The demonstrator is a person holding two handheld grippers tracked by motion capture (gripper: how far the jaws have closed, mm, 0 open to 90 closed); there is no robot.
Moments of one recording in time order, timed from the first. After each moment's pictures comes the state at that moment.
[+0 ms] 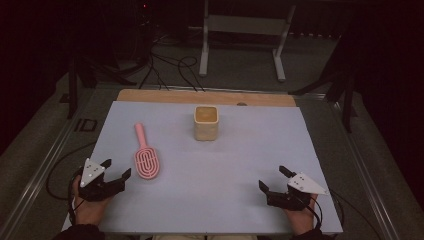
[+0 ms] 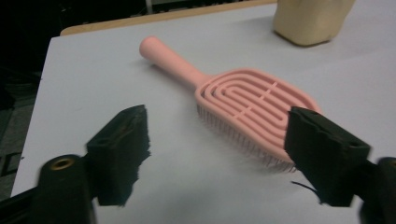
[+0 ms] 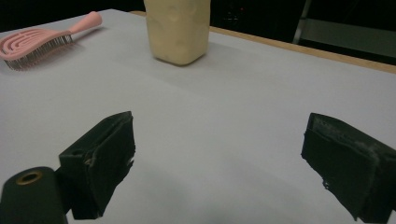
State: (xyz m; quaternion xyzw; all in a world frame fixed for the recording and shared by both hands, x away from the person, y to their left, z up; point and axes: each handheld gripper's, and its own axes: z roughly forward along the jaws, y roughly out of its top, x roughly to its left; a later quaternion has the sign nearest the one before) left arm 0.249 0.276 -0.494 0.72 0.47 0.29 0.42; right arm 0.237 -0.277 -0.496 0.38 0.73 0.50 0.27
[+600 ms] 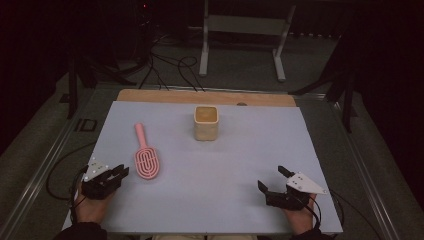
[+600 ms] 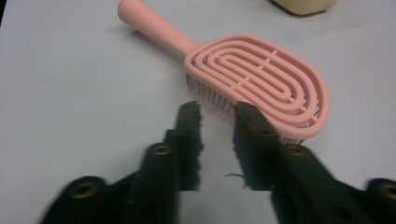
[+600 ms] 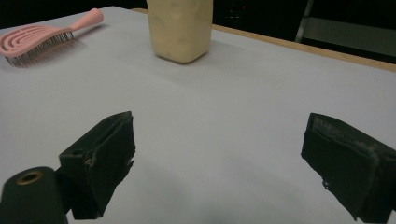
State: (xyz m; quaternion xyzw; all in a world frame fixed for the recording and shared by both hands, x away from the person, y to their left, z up) left arm 0.260 0.279 -0.505 0.74 0.48 0.23 0.40; right arm 0.238 -0.275 -0.497 0.38 0.73 0.49 0.27
